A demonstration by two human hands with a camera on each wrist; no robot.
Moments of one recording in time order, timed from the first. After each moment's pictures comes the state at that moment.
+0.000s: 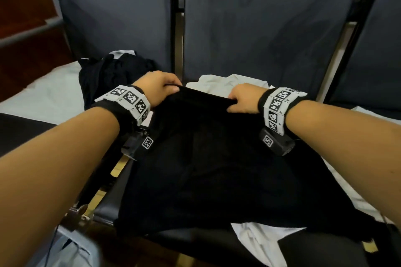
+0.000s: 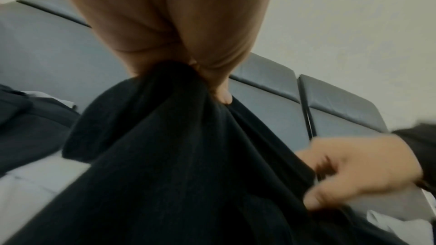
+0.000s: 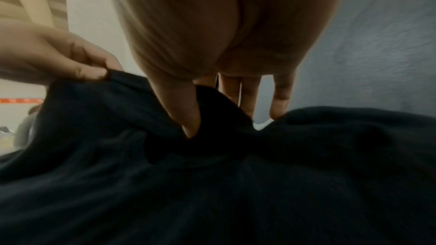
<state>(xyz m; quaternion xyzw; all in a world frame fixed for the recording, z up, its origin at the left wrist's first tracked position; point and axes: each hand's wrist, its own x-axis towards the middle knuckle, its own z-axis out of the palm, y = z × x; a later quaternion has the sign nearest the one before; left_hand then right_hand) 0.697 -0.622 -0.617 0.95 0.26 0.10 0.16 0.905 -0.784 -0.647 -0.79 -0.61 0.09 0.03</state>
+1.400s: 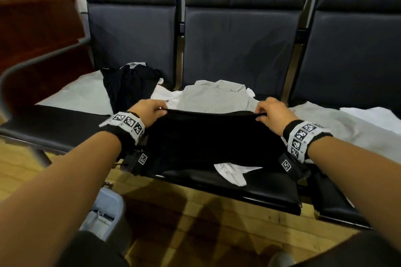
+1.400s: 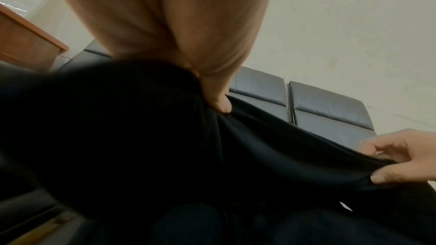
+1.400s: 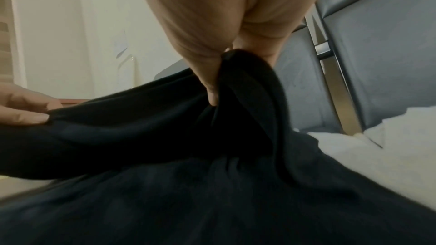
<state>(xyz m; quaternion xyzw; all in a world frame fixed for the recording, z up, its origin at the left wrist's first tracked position) 0.575 -0.723 -0.614 0.93 0.32 0.09 0.17 0.857 -0.979 -0.634 -0.86 -0.49 -0.01 0.16</state>
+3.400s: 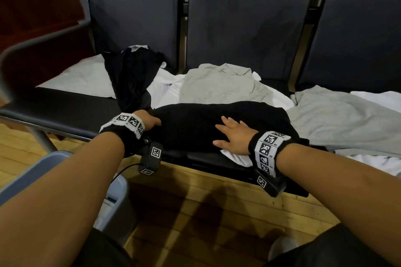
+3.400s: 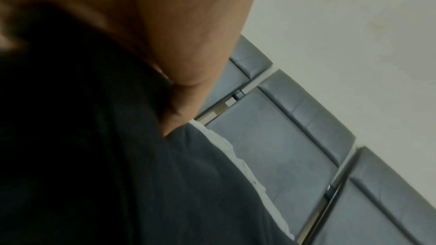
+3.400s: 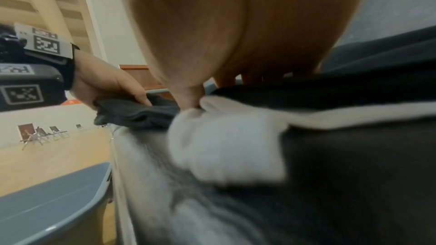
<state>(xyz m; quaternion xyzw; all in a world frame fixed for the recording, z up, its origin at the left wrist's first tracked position) 0.553 -0.741 -0.670 0.81 0.54 -0.05 0.22 0.743 -0.954 -0.699 -0.80 -0.56 0.18 -0.04</state>
